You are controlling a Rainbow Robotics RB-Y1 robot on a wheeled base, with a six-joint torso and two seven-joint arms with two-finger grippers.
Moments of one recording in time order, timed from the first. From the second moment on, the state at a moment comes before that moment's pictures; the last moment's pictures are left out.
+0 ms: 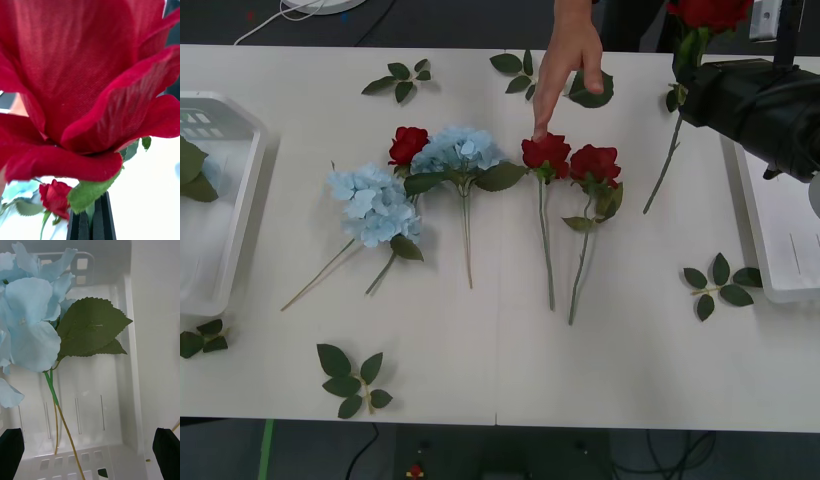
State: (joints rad) right arm -0.37 -0.90 0.22 -1.85 -0.81 0.45 1.27; left arm -0.55 1.15 0.13 -0.91 1.30 1.33 -2.16
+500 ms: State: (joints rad) right arm -0.46 -0.73 0.23 -1.82 -0.51 0.38 1.27; left arm -0.55 1.15 0.13 -0.91 1.30 1.33 -2.16
